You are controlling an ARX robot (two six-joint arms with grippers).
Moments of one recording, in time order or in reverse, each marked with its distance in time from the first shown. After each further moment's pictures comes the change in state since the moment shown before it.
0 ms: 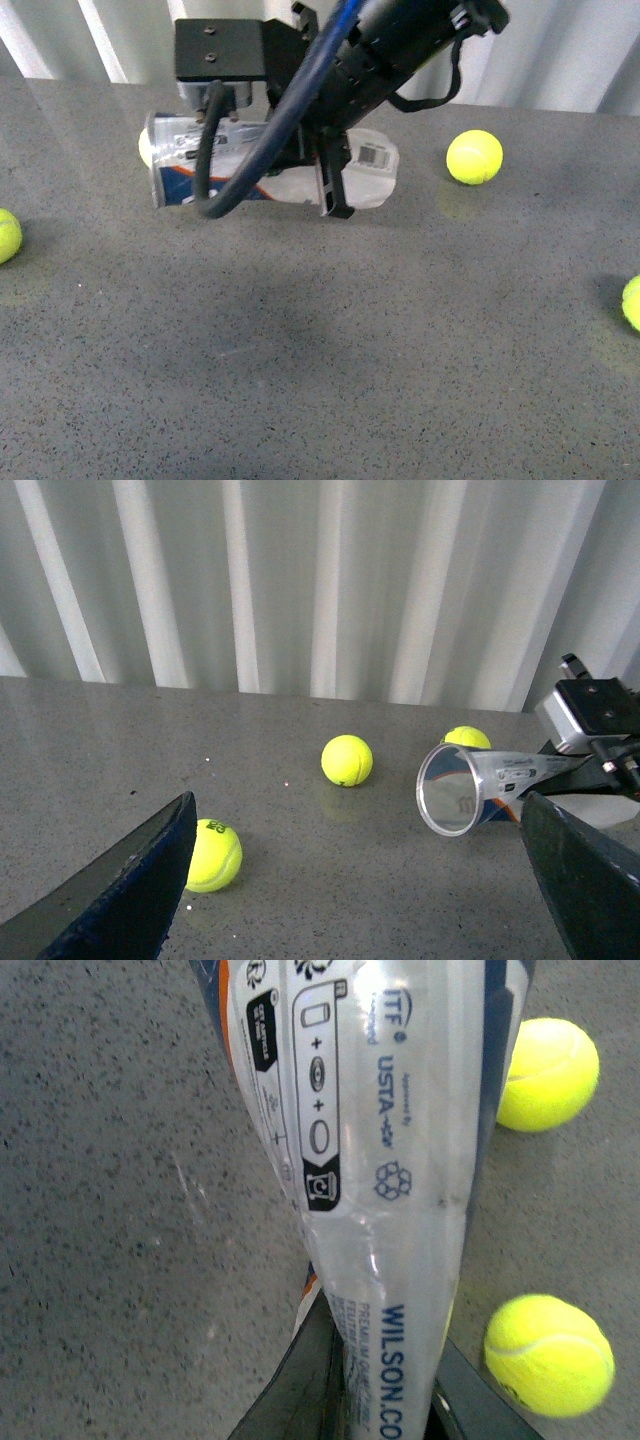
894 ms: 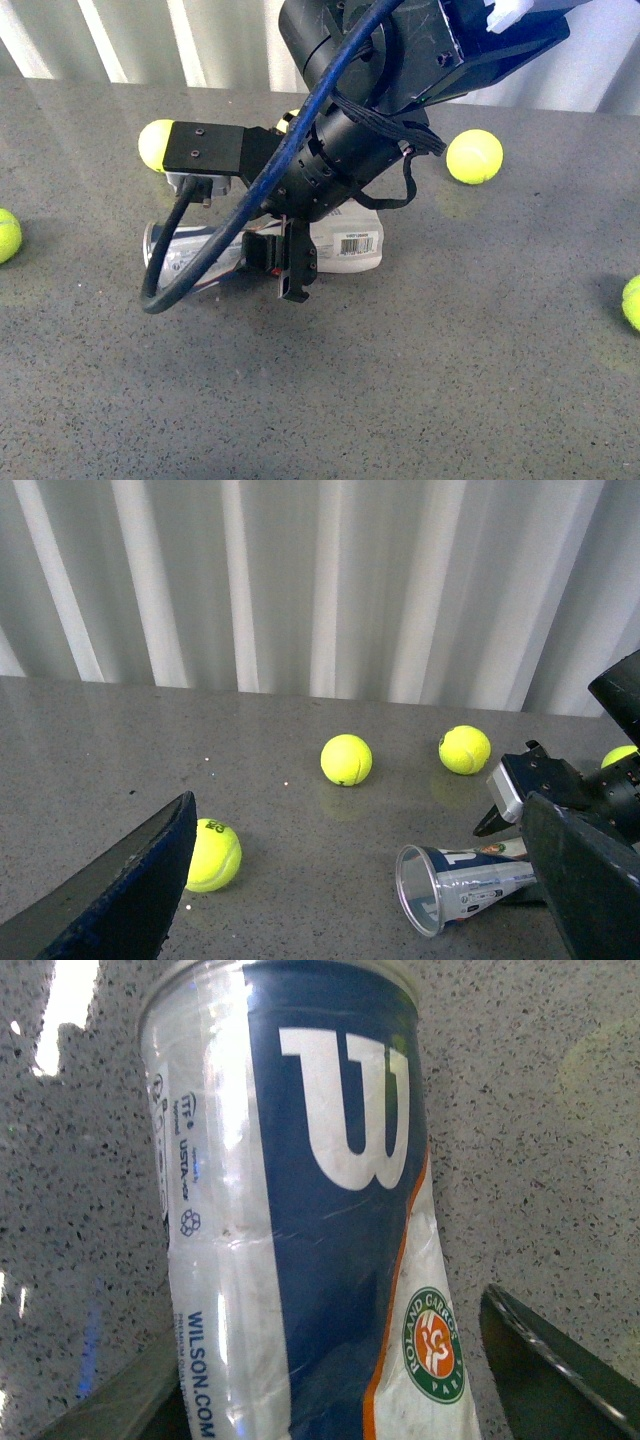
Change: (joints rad) left arm 0.000 0.000 0.000 0.000 0.000 0.000; right arm 0.042 0.116 -0.056 0.108 -0.057 0.239
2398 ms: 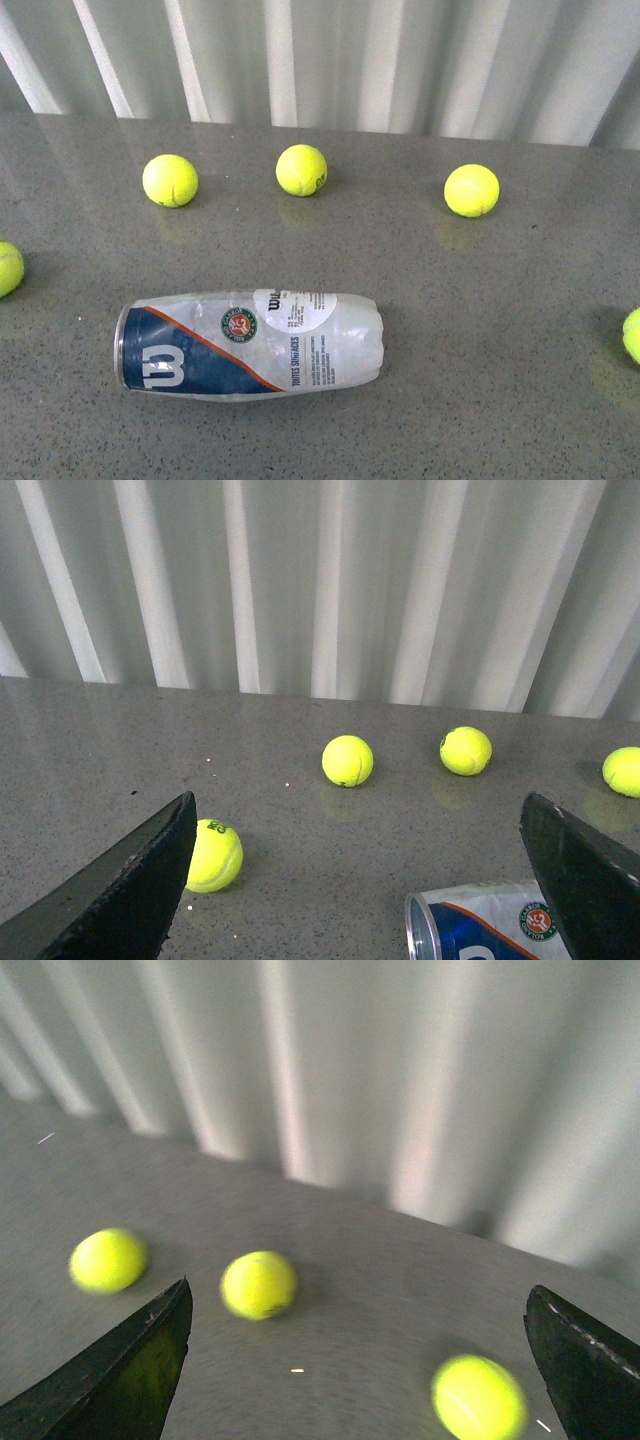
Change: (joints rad) left arm 0.000 0.000 0.000 0.000 0.000 0.000; right arm -0.282 -0.718 -0.570 0.631 0.451 1.039
